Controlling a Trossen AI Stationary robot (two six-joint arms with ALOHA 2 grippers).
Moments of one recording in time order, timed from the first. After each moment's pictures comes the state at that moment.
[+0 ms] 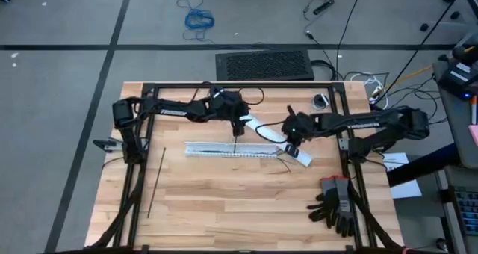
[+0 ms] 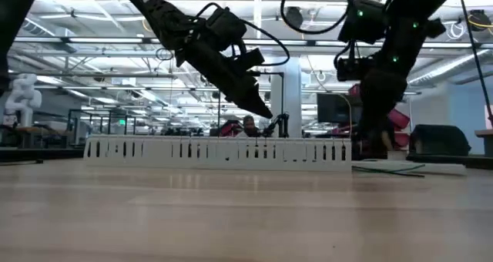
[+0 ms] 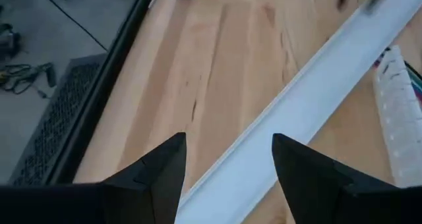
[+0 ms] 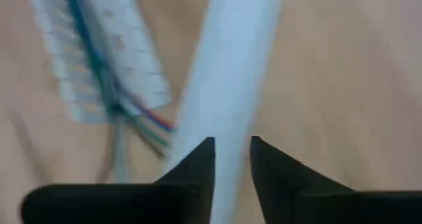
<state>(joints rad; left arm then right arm) 0.33 1.81 1.11 0.10 0.04 0.32 -0.17 1.31 0.67 -0.48 0.08 0.26</state>
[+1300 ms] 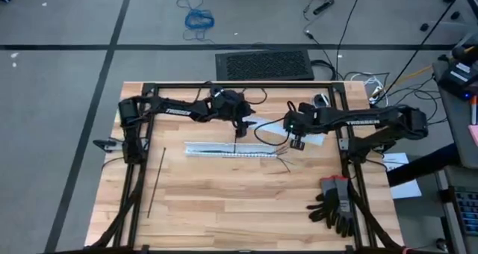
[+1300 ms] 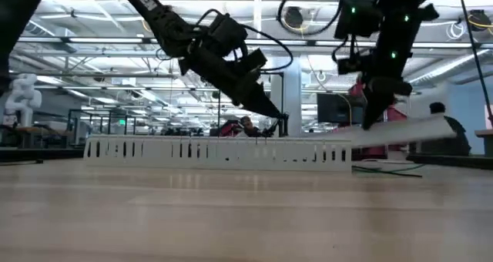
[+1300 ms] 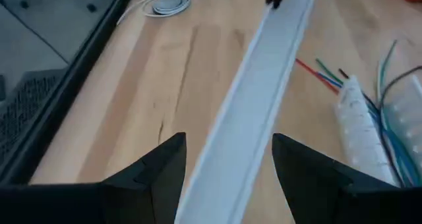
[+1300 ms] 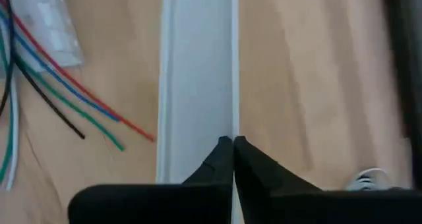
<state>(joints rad) 0.36 1.91 1.14 0.22 0.20 0.27 -0.20 1.30 0.82 -0.78 0.33 -0.02</state>
